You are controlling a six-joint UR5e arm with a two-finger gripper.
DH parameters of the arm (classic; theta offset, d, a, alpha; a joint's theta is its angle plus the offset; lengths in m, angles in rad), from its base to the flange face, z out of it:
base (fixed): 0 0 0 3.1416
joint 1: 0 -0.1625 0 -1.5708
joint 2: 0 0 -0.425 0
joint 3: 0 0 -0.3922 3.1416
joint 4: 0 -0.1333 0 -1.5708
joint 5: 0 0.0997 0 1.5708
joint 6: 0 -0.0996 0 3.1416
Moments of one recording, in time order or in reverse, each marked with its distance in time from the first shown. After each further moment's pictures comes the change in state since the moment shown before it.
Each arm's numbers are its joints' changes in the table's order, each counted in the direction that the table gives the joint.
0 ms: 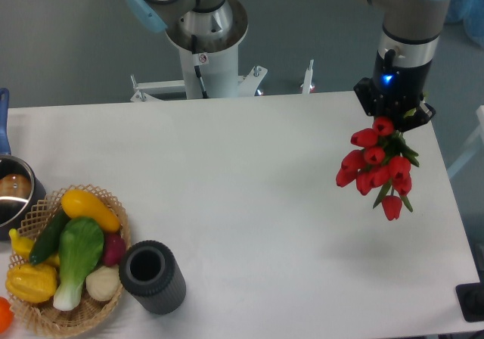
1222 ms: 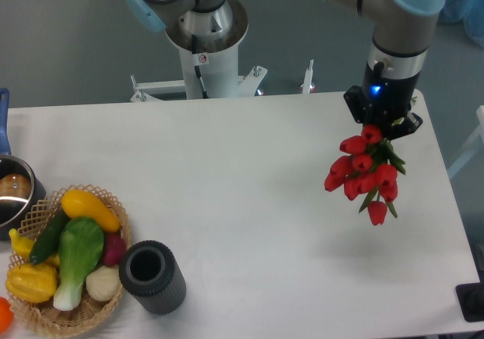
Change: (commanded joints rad) arm 0.050 -0.034 -0.072 -0.070 -0.014 0.107
